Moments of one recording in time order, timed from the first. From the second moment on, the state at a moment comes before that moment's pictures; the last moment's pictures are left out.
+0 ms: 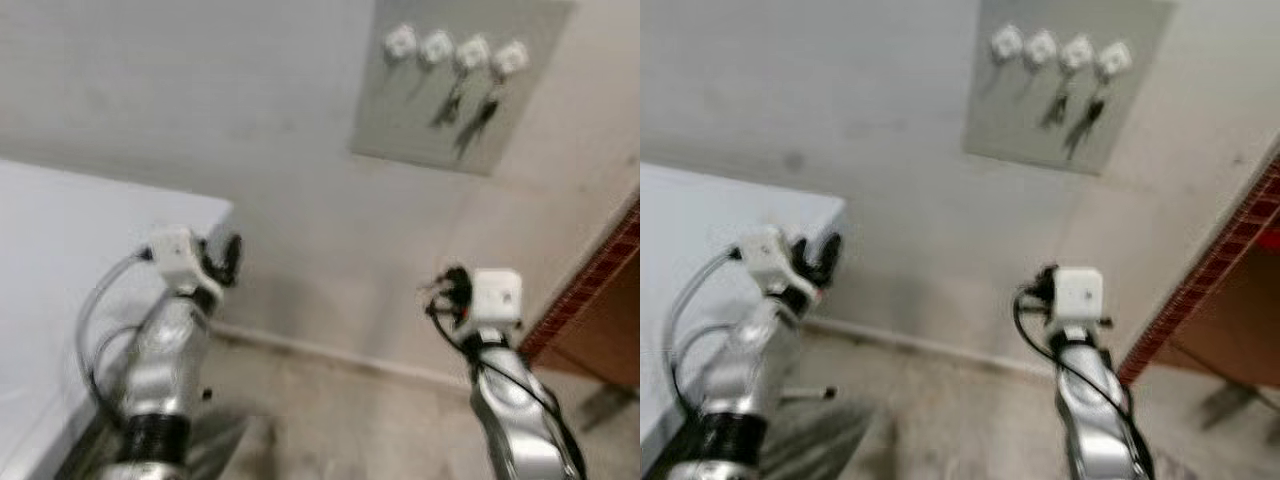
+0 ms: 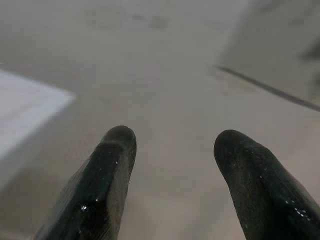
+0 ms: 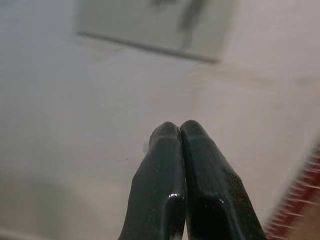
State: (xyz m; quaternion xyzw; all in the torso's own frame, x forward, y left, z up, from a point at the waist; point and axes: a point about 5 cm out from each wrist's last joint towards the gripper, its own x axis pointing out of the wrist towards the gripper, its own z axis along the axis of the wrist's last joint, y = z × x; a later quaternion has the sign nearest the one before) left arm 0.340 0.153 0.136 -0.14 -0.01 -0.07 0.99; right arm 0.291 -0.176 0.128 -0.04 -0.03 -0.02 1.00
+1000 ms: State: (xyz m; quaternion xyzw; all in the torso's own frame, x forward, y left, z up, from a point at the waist) left arm 0.339 0.159 0.136 -0.11 -0.01 -0.06 0.99; right arm 0.290 -0.169 0.128 -0.03 -0.04 -0.01 1.00
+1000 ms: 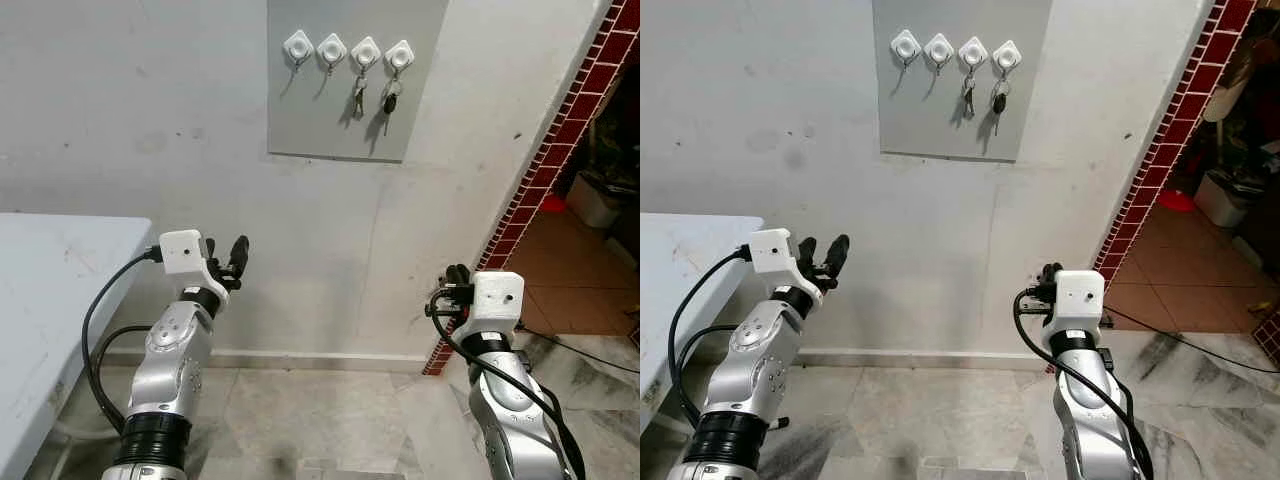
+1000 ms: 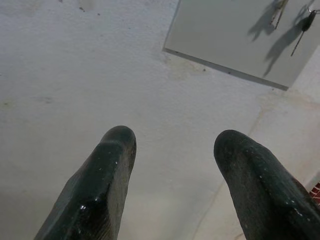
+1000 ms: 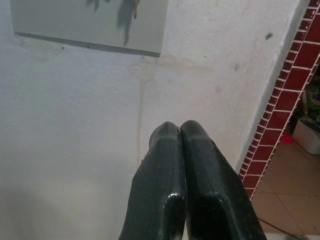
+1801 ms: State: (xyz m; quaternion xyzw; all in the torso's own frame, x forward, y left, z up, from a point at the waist) left arm 0.330 0.139 0.150 -0.07 -0.05 -0.15 0.99; right arm 0.280 -0.167 0.156 0.03 -0.15 0.01 0.99
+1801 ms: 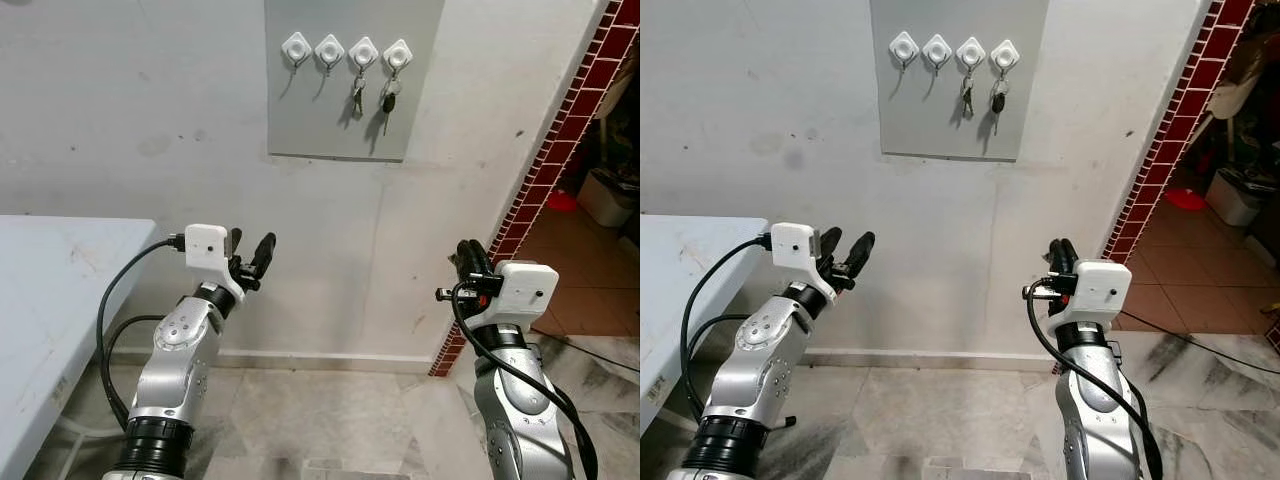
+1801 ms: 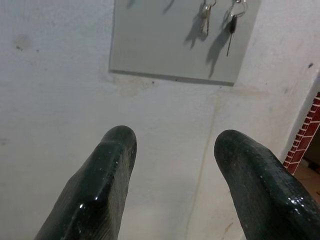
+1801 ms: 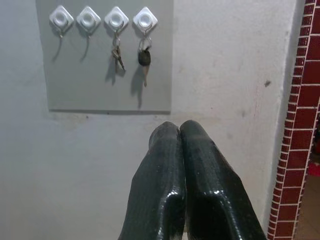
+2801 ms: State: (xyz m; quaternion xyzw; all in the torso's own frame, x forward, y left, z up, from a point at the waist) left arm 0.322 0.140 0.150 -0.11 -0.05 -0.13 0.98; right arm 0.278 -0.157 0.154 0.02 -0.14 0.05 0.99
